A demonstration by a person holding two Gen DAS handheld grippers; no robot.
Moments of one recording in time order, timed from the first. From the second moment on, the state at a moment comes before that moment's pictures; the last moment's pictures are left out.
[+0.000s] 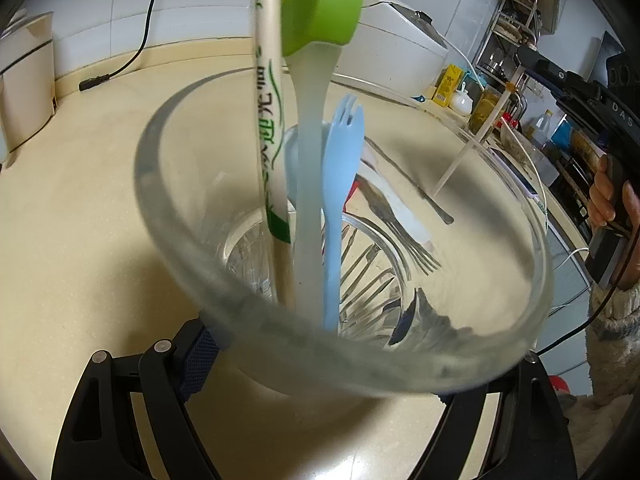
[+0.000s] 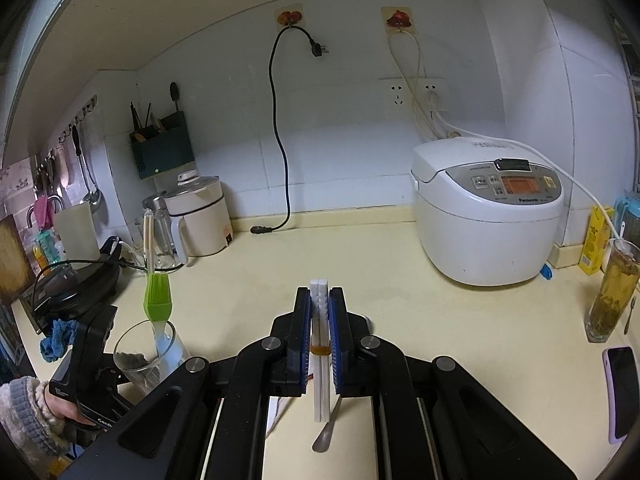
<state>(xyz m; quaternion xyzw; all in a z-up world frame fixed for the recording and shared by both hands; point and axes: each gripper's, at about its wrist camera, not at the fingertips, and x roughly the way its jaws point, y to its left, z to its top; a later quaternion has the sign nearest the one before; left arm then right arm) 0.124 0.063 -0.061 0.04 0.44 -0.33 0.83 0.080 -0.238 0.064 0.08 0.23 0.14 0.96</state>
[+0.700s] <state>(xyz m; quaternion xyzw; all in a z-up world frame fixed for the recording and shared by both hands) 0.123 0.063 -0.061 0.04 0.44 -0.33 0.83 0.078 -0.239 0.065 0.07 0.23 0.14 0.96</state>
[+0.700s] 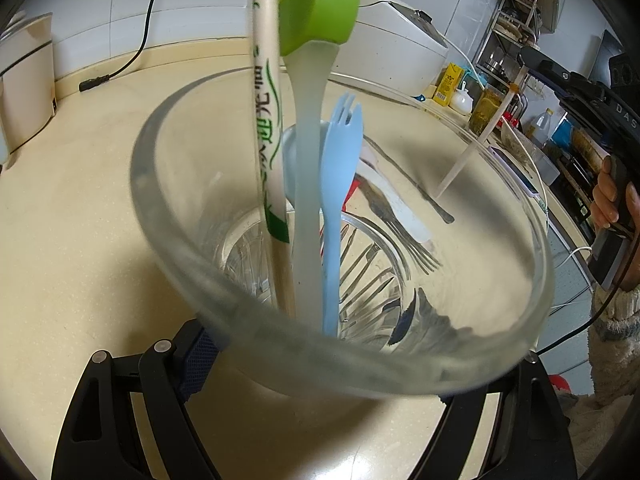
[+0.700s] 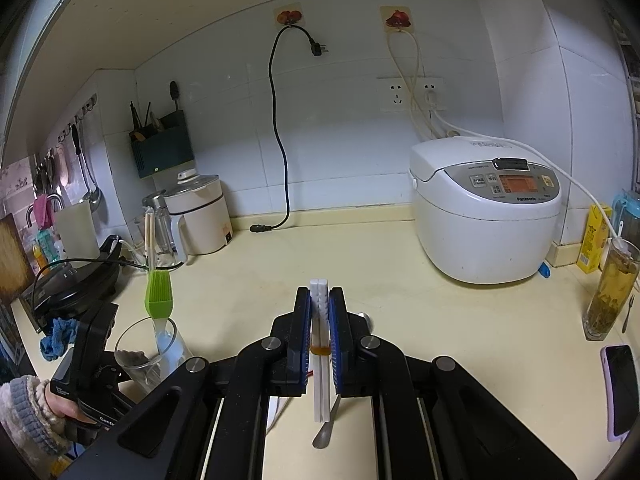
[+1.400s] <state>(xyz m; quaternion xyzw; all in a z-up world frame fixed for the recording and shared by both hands) 0.123 0.064 -0.061 0.04 0.44 -0.33 0.83 0.069 -0.204 0.138 0.07 0.16 0.22 0.96</state>
